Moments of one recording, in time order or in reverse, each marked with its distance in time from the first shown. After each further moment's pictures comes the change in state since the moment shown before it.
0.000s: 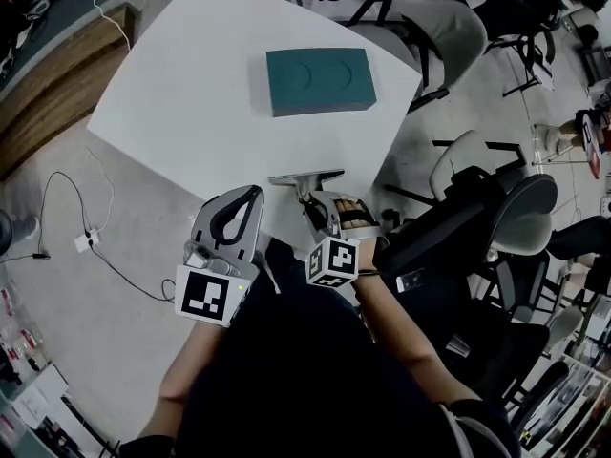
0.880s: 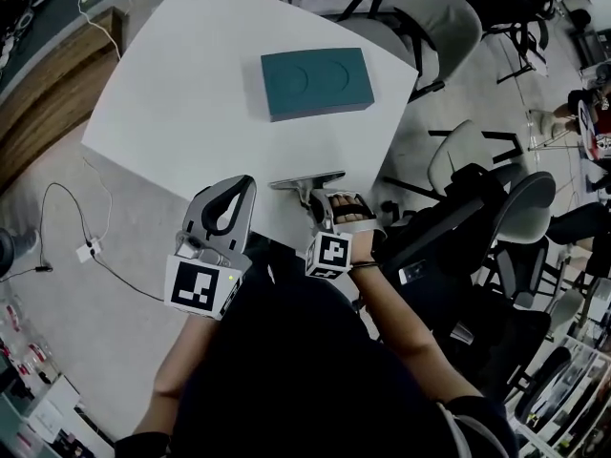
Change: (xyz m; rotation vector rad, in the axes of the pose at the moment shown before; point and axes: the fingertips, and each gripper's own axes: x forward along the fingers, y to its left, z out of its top) left arm 0.017 0.038 0.006 -0.010 0.040 -0.049; right arm 0.030 -0.003 -0.012 -0.111 0.145 0.009
